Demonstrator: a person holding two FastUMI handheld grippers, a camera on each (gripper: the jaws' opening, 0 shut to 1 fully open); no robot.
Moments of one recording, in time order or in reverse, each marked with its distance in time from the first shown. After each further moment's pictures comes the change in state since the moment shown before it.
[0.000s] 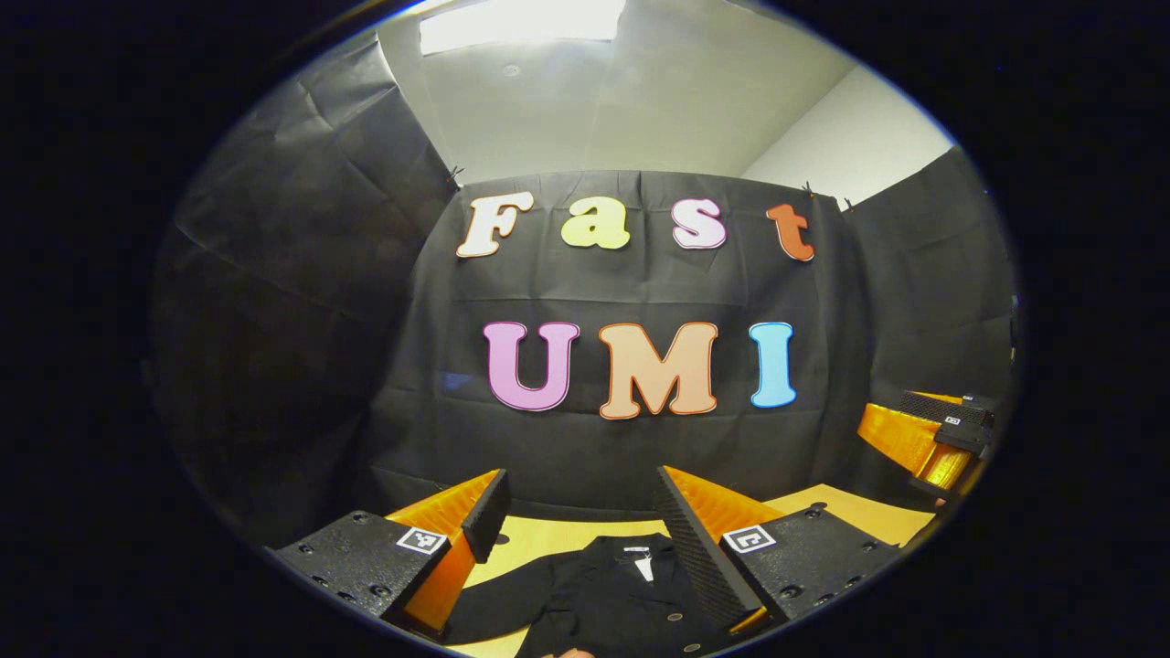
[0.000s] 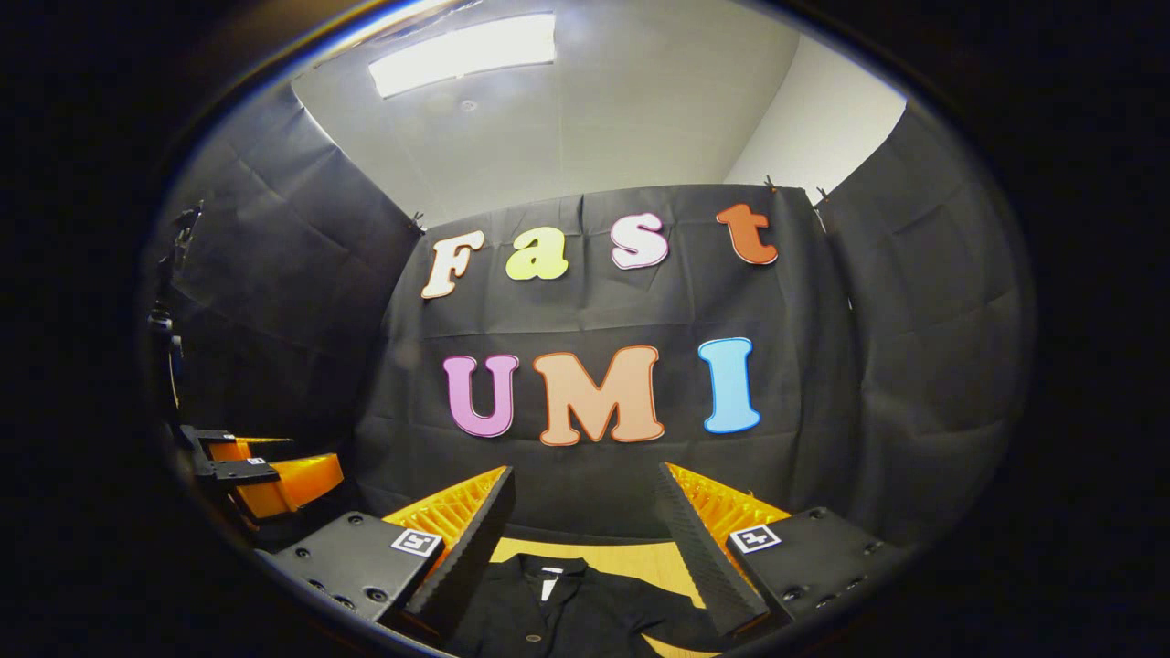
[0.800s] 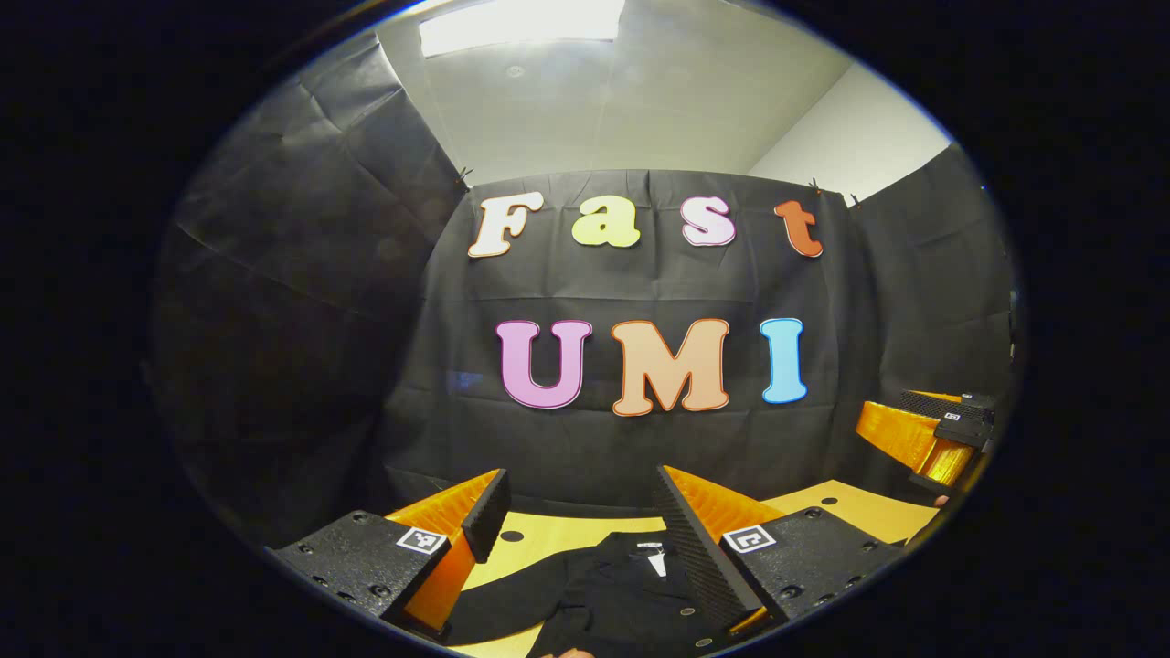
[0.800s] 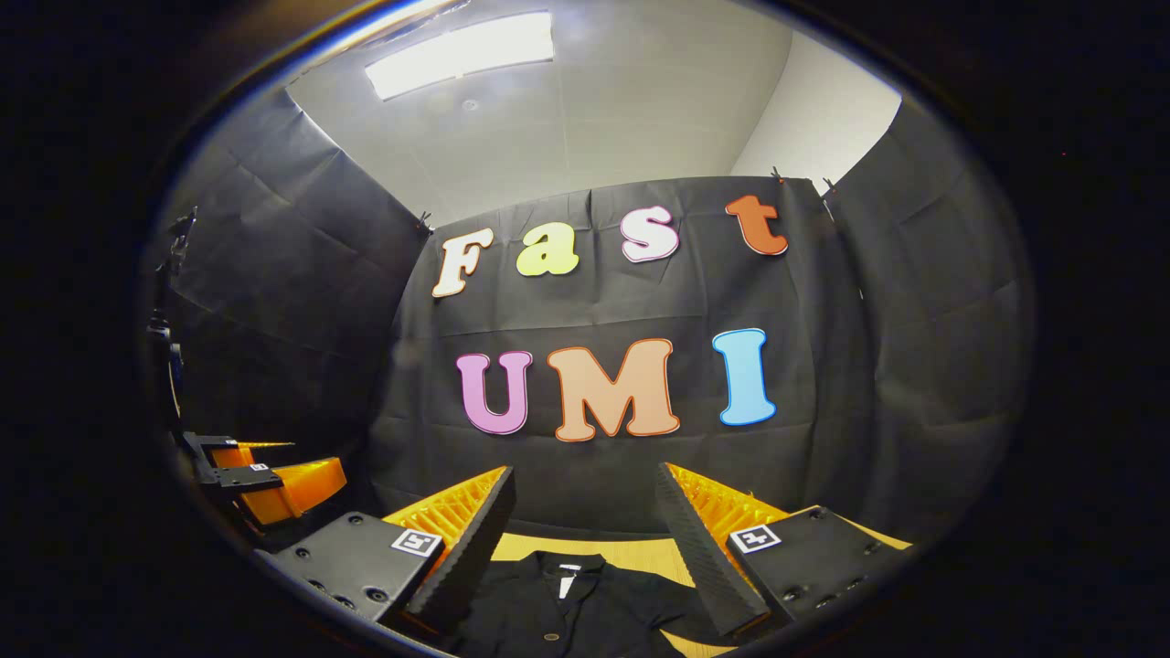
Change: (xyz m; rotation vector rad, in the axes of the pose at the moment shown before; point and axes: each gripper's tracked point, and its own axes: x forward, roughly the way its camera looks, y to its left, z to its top) left arm -0.007 0.014 -0.002 0.014 0.008 0.027; right arm 0.003 0.013 -0.006 0.021 0.024 0.027
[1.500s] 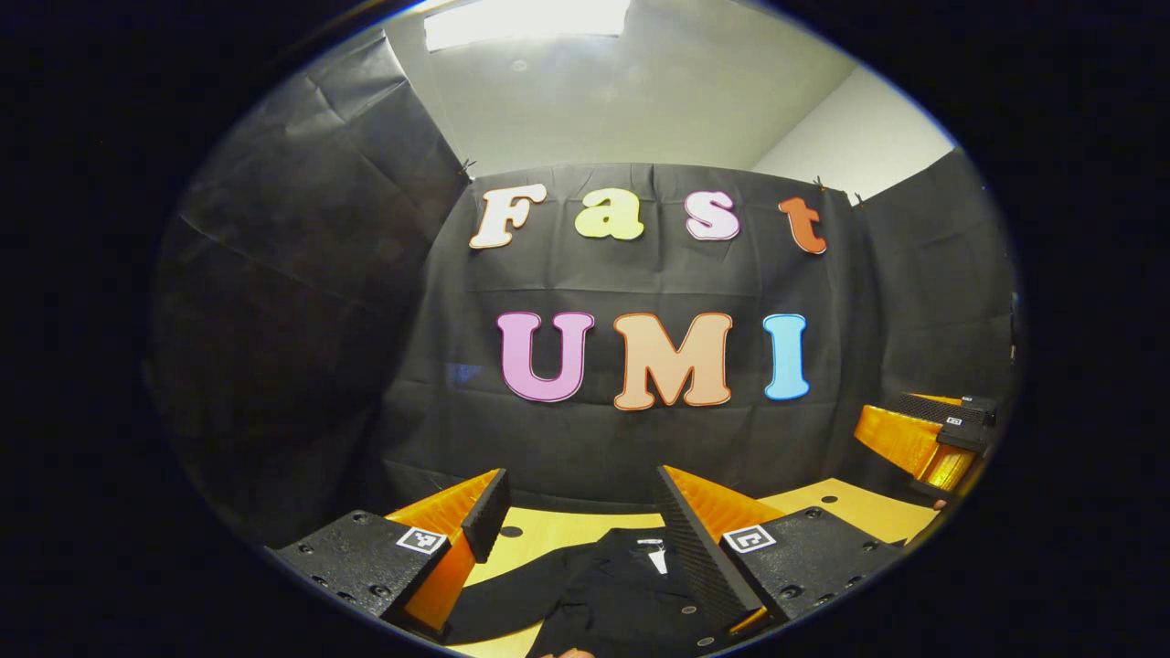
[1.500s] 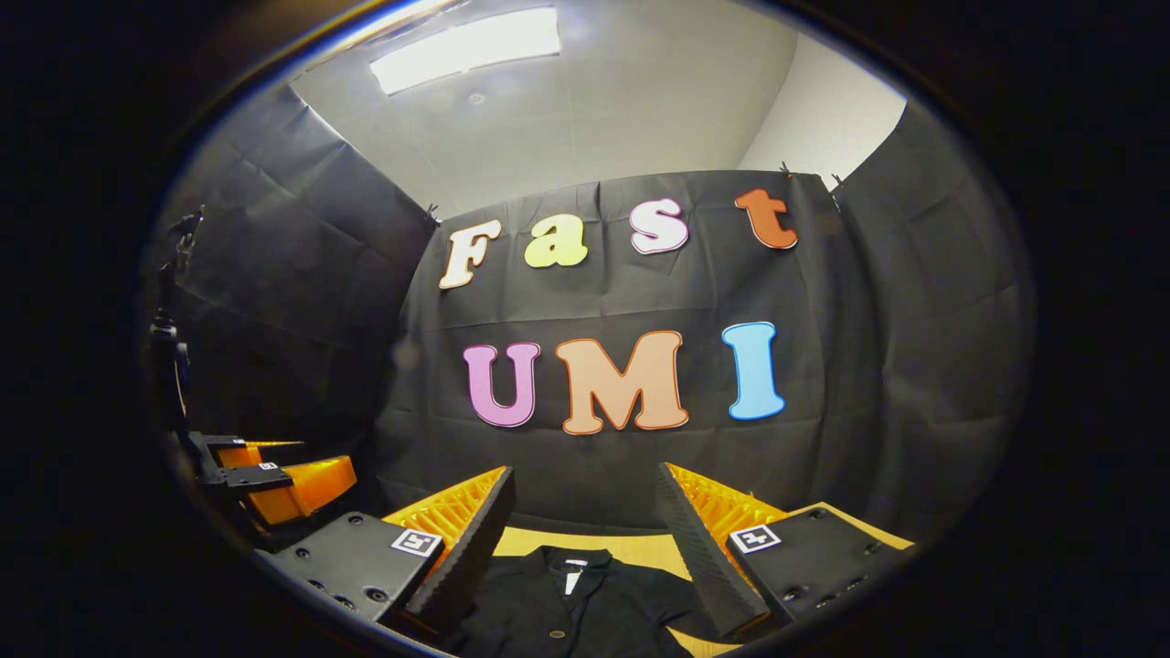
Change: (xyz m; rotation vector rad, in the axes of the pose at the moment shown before) left arm 0.006 0.003 -0.010 -0.021 0.022 -0.001; right arm 0.006 0.011 -0.007 -0.008 0.023 0.020
